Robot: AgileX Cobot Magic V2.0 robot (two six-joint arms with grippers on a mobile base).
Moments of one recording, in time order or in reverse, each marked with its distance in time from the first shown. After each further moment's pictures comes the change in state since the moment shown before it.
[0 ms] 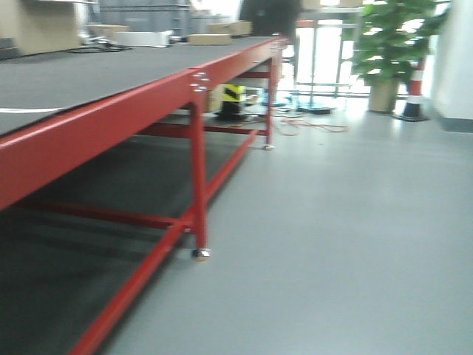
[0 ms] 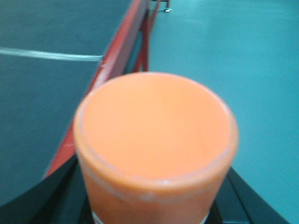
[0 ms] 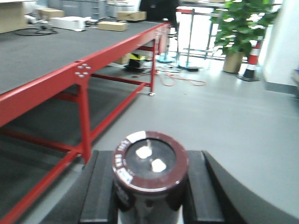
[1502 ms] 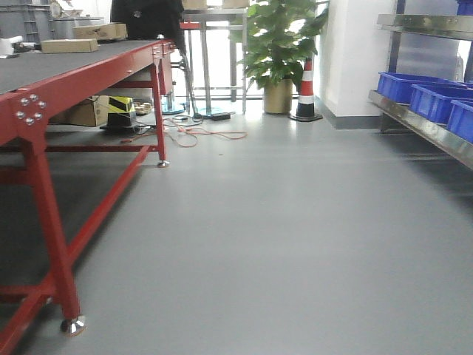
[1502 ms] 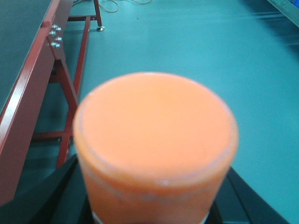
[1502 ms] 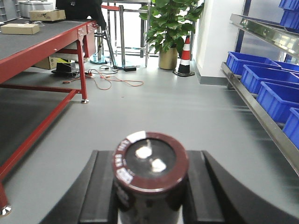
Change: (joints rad) left arm 0.000 0.000 0.000 0.000 -0.004 0.000; right arm 0.000 -0.001 0.000 0.000 0.000 0.000
